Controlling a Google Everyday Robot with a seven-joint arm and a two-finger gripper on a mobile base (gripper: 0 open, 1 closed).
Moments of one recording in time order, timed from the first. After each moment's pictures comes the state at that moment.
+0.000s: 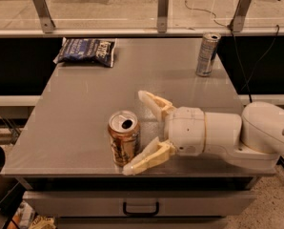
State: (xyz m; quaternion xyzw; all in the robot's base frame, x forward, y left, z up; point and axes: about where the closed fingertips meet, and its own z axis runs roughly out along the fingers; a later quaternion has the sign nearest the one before) arm 0.427 0.014 0.888 -0.51 0.53 0.39 0.55
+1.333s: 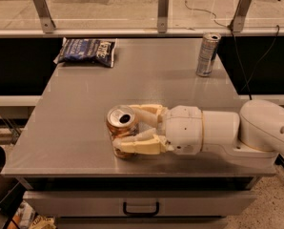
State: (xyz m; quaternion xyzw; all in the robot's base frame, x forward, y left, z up) arm 0.423 0.023 0.892 -0.51 0.53 0.39 0.55
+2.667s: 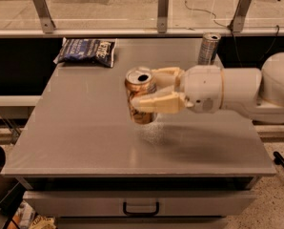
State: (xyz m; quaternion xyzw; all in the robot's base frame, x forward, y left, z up) arm 0.480 -0.015 0.946 -0.50 0.56 0.39 0.53
